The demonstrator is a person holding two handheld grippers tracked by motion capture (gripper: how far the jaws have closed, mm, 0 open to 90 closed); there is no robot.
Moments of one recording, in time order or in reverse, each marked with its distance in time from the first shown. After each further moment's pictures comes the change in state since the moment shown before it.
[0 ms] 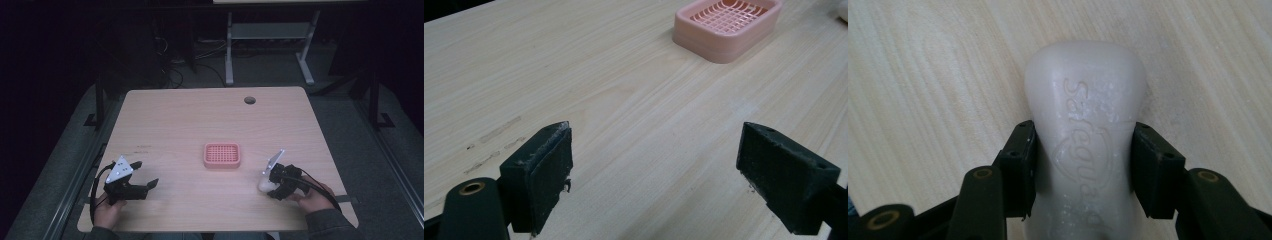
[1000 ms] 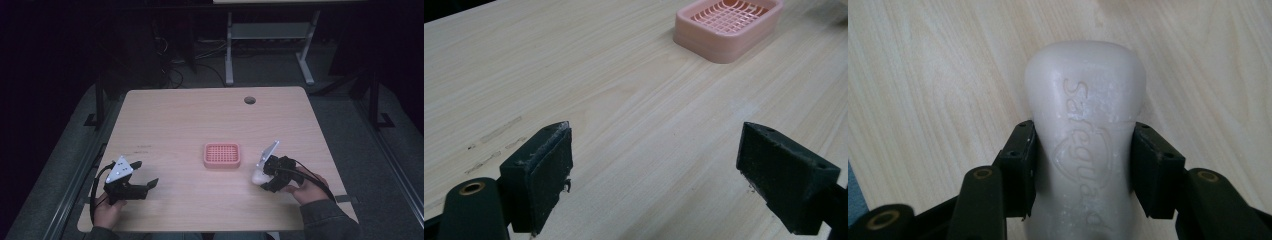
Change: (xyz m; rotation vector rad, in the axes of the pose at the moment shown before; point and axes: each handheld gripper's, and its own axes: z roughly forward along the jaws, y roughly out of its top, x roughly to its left) left arm 0.000 0.000 0.000 -0.003 0.003 -0.003; right arm -0.005 0.028 -0.016 -0.050 0.008 -0.051
